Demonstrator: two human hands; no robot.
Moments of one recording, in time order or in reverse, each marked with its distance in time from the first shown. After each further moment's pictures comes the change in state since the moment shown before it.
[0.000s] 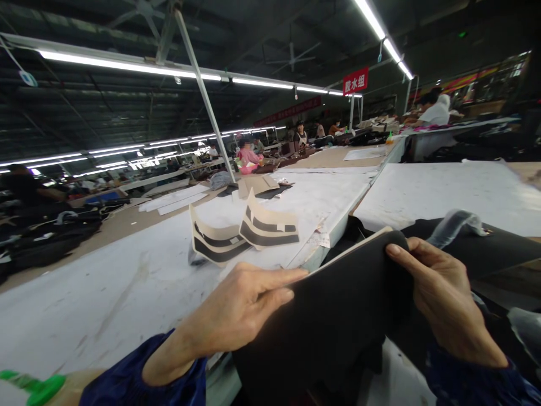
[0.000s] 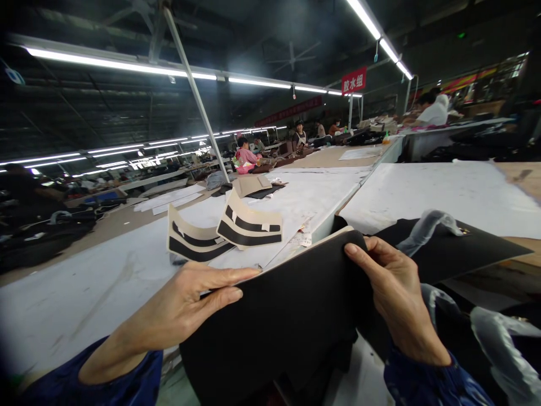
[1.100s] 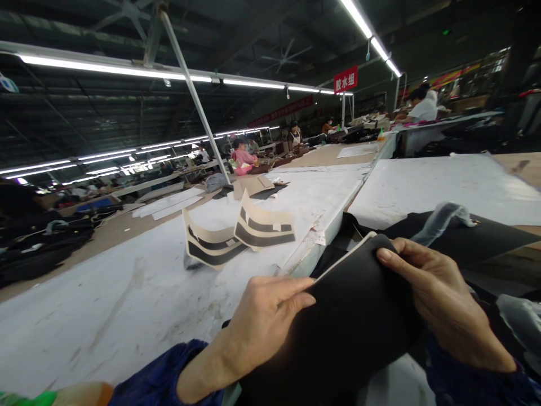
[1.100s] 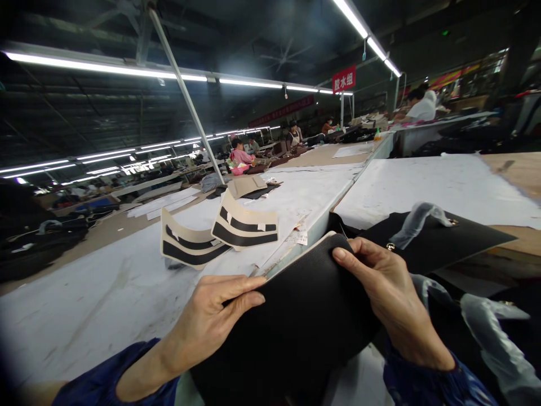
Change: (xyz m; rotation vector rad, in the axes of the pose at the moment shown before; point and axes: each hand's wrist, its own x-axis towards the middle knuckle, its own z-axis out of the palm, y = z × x) left_hand 0.007 -0.004 0.049 -0.105 0.259 0.174; right_hand -0.016 -0.013 -0.005 0.055 -0.148 0.254
